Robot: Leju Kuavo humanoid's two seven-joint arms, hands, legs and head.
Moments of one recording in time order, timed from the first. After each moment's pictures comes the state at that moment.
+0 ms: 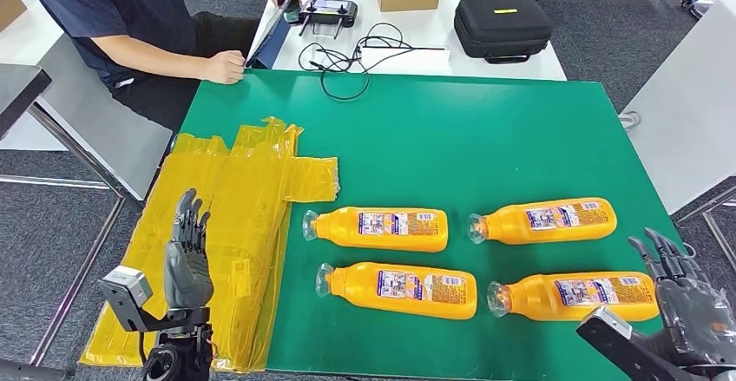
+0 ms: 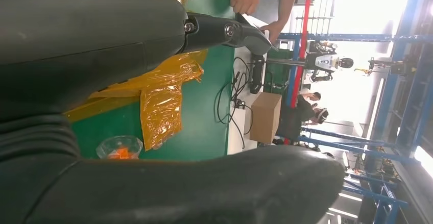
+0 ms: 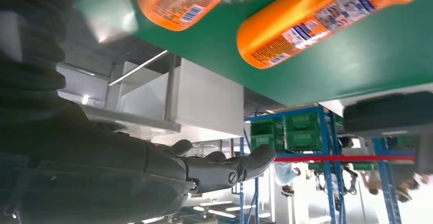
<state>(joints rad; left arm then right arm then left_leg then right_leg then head) 0.07 -0.19 -0.04 -1.17 0.01 -0.01 -0.57 0.20 0.08 -0.76 -1.66 1.27 0.30 -0.66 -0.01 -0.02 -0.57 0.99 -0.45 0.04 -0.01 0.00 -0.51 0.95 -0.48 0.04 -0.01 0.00</state>
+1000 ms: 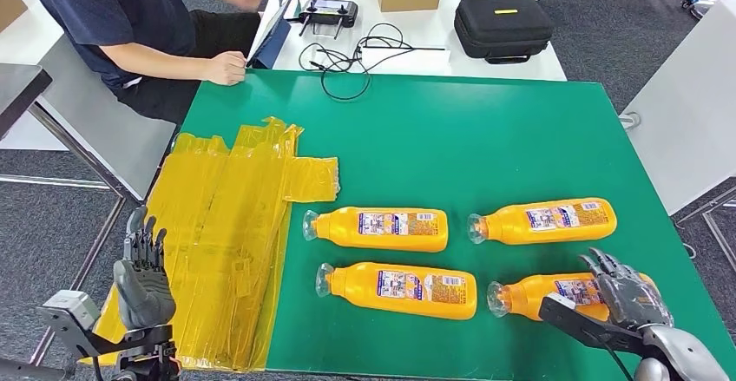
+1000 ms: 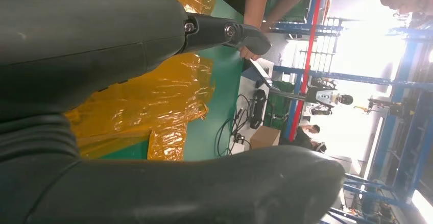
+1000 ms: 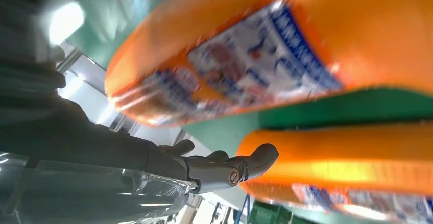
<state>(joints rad) 0.17 -0.20 0.10 -1.30 0.06 -0.05 -0.52 0.13 -0.18 -0.47 -1.20 1.40 0.29 -0.39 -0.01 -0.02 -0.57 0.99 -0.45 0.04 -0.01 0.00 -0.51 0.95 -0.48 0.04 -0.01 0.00</state>
